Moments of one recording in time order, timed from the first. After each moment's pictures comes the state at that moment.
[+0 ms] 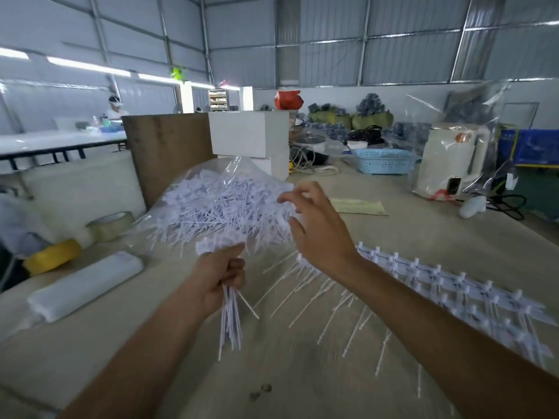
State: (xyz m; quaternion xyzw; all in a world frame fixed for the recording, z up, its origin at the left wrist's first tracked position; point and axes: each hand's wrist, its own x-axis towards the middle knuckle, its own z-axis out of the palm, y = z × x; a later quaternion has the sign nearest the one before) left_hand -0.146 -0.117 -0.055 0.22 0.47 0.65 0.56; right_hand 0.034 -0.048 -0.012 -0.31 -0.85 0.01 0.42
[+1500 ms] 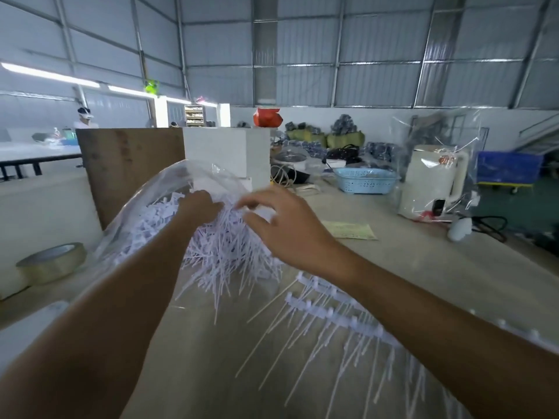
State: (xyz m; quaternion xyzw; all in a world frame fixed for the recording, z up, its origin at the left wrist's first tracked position) left_hand -0.262 0.111 0.010 0.55 0.80 0.22 -0.03; right_hand -0.007 -0.015 0.038 -0.27 -0.86 0.14 0.40
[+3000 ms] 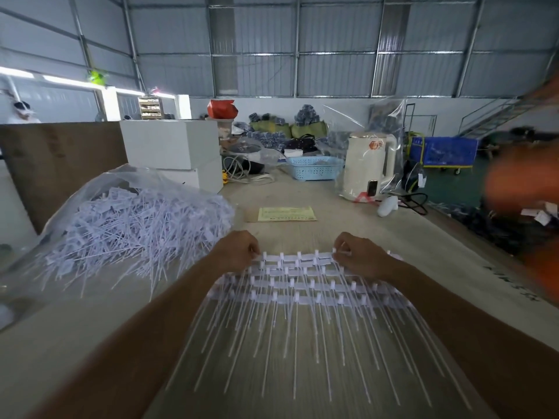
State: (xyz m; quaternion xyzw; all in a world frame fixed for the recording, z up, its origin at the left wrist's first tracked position) left_hand -0.060 0.064 -0.064 0.78 0.61 0.14 0.01; right_hand 0.247 0.067 -0.063 -0.56 -0.80 0.14 0.17
